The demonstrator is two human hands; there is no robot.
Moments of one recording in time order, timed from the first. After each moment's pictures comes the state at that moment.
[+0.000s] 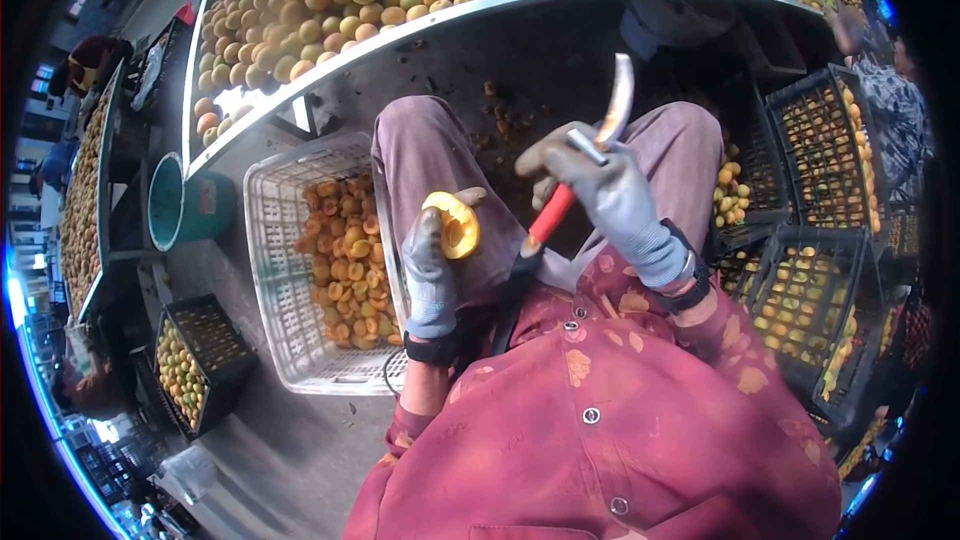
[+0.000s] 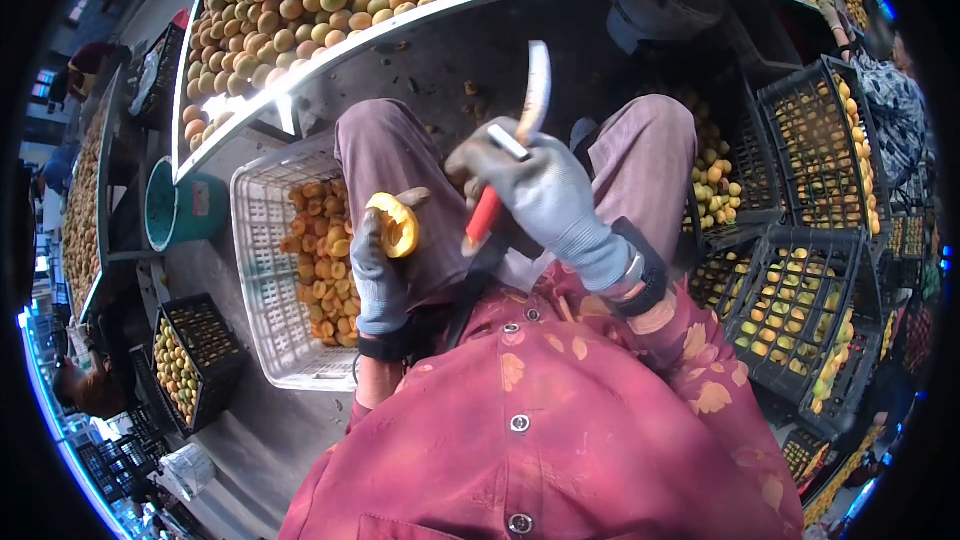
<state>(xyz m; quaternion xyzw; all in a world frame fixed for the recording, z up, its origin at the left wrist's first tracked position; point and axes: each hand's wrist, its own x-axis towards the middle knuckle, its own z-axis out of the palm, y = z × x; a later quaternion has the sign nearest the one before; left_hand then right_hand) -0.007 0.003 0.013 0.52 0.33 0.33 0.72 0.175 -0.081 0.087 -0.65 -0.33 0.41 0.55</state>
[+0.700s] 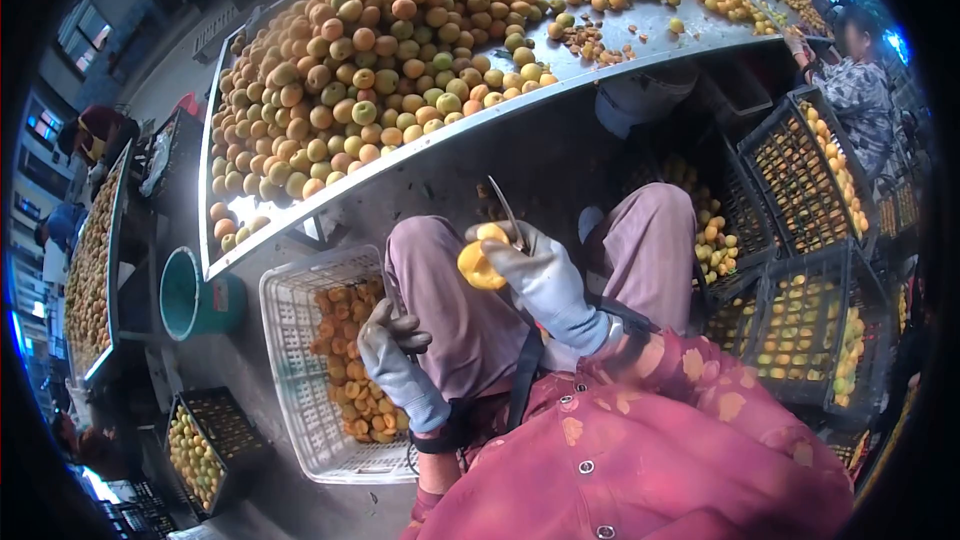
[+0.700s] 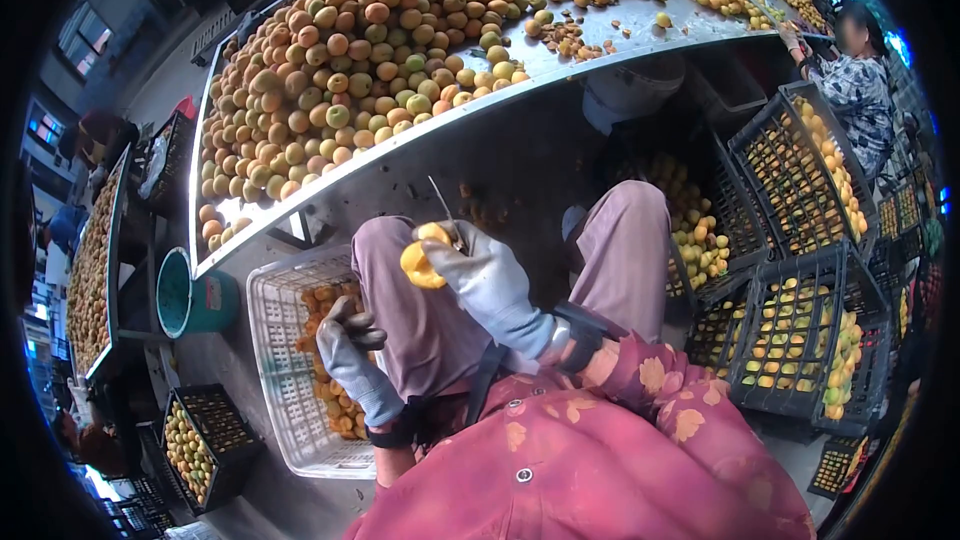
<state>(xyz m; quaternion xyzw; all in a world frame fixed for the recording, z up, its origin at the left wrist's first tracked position) -0.019 0.030 0.027 0.50 0.47 0.49 0.54 0.148 -0.027 0.051 -0.56 -0.25 0.33 0.72</state>
